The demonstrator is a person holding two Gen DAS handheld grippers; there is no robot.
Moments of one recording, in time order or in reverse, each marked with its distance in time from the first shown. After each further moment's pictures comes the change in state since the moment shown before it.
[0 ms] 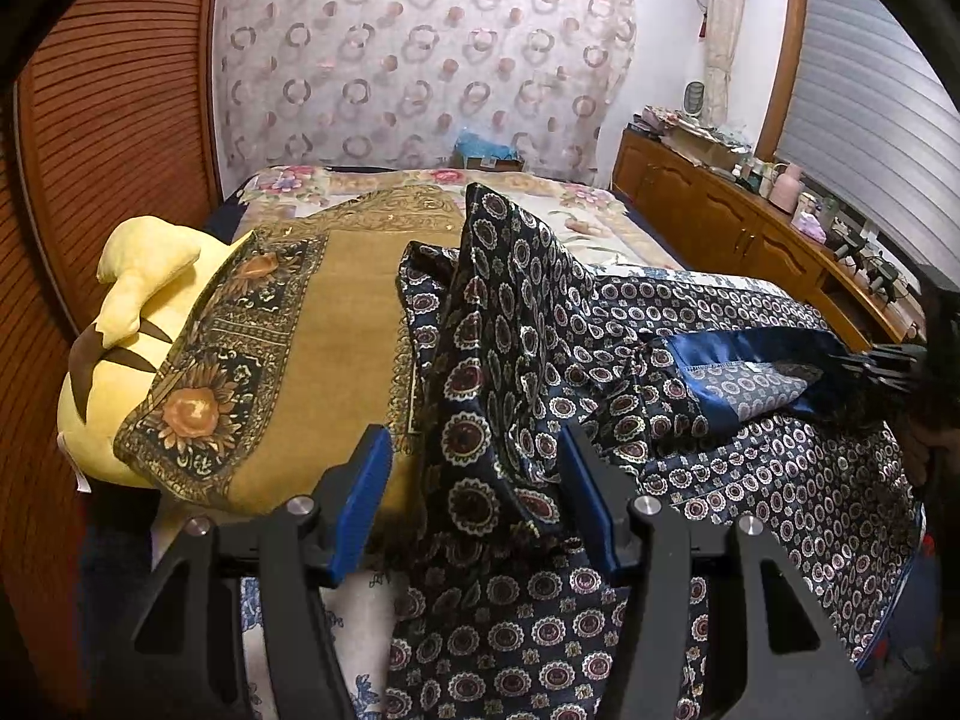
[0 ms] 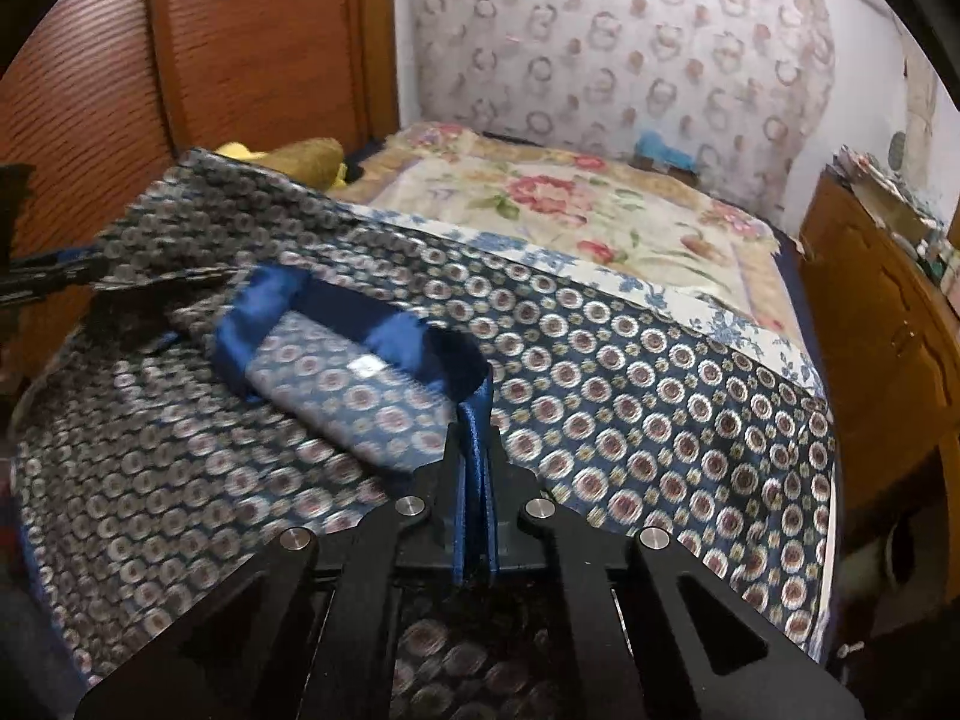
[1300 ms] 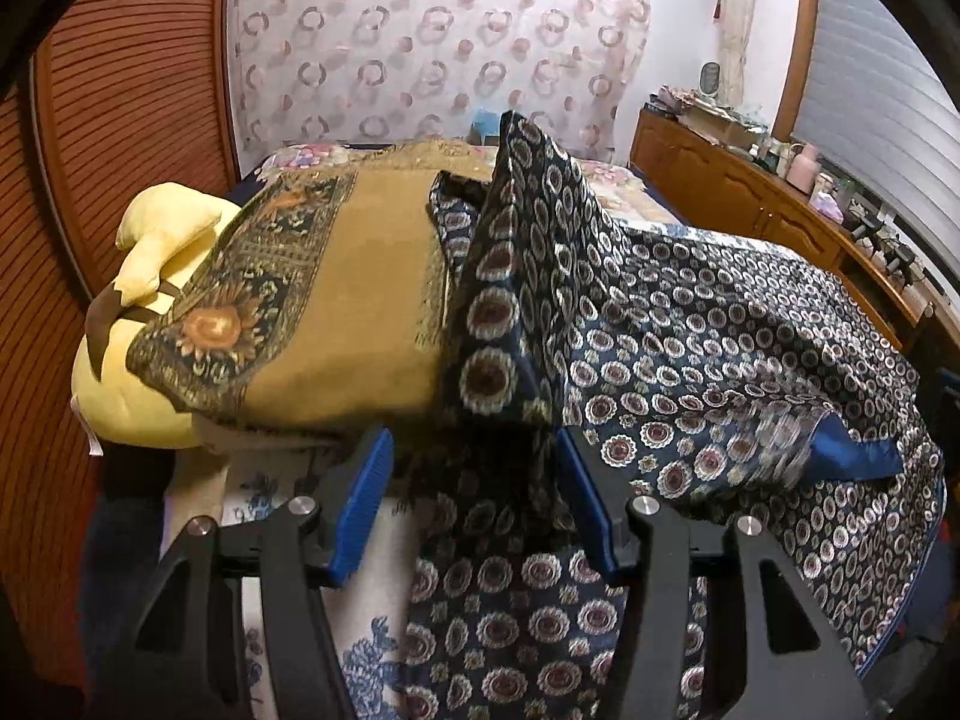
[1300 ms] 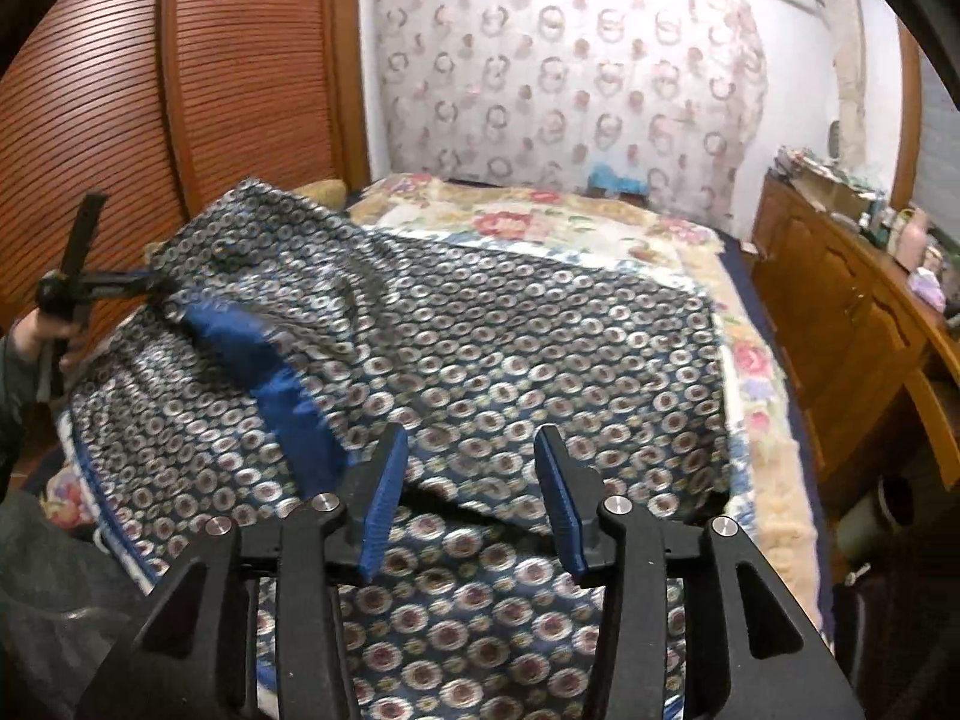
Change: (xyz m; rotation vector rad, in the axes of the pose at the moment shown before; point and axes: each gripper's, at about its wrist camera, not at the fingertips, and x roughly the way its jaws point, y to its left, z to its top) left arm 0.005 0.012 -0.031 0.006 0.047 0.046; right arm -0.114 0.001 -0.094 0.089 -0.128 -0.084
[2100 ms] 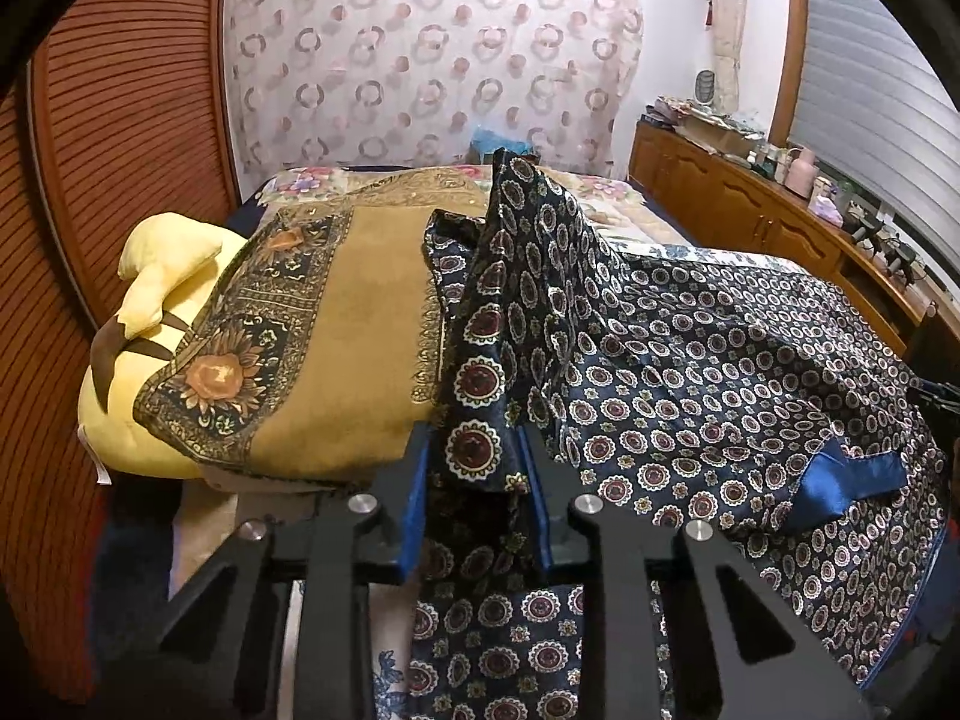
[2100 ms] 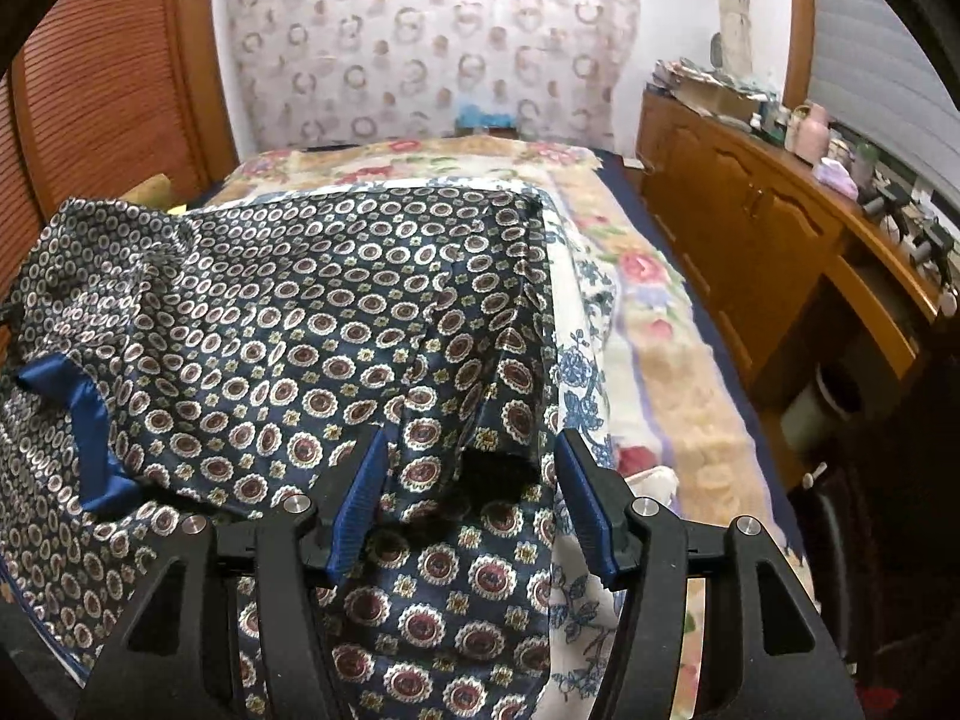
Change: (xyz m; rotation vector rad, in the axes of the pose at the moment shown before) left arm -0.001 -0.004 0.016 0.023 -0.046 0.015; right arm 0.031 -0.095 -0.028 0.205 0.115 -0.217
